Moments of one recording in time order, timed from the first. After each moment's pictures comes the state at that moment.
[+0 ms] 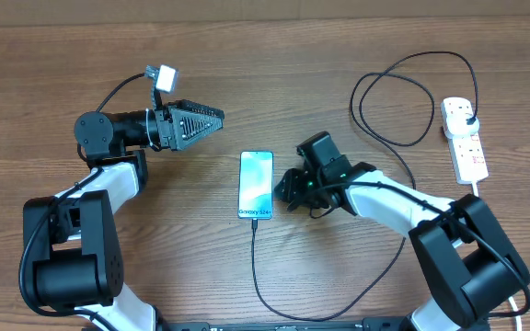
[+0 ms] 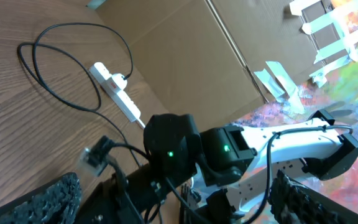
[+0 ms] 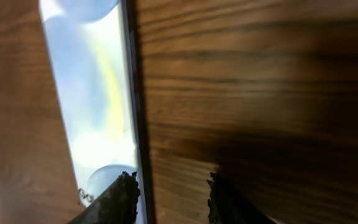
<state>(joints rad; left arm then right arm) 0.09 1.82 0.87 1.43 1.56 -1.44 0.53 1.78 0.90 -0.25 -0.34 0.72</state>
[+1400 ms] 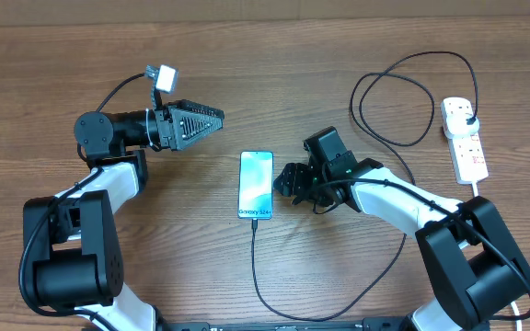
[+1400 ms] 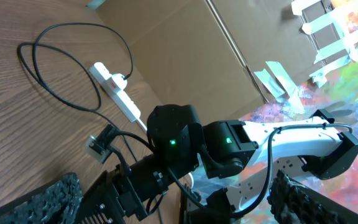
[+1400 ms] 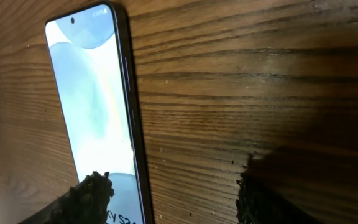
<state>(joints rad) 0.09 1.82 0.87 1.43 1.56 -1.44 0.51 1.76 0.91 -0.27 -0.33 0.73</state>
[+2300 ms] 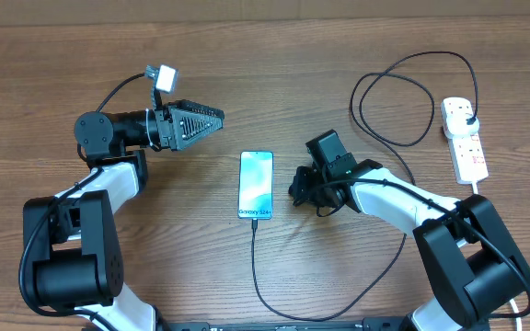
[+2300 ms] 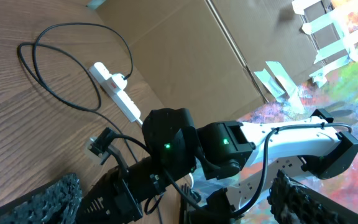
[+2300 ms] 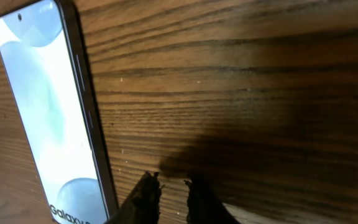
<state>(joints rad) 0.09 1.82 0.87 1.43 1.56 -1.44 0.50 1.77 0.90 -0.30 -0.28 0.73</state>
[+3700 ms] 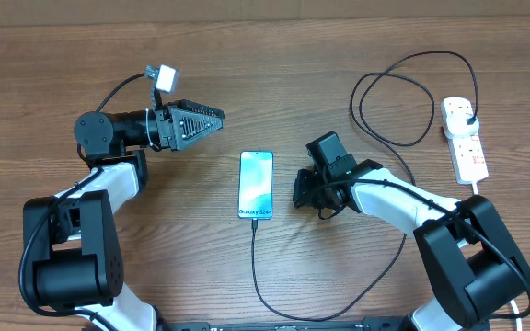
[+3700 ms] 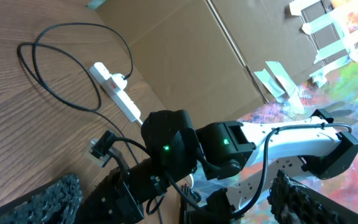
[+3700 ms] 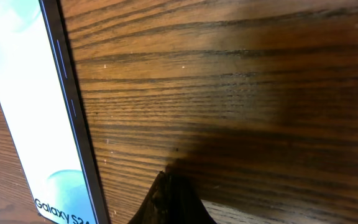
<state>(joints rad) 0.09 1.82 0.87 1.43 1.56 -1.44 0.50 1.77 0.90 -0.34 -0.27 0.70</state>
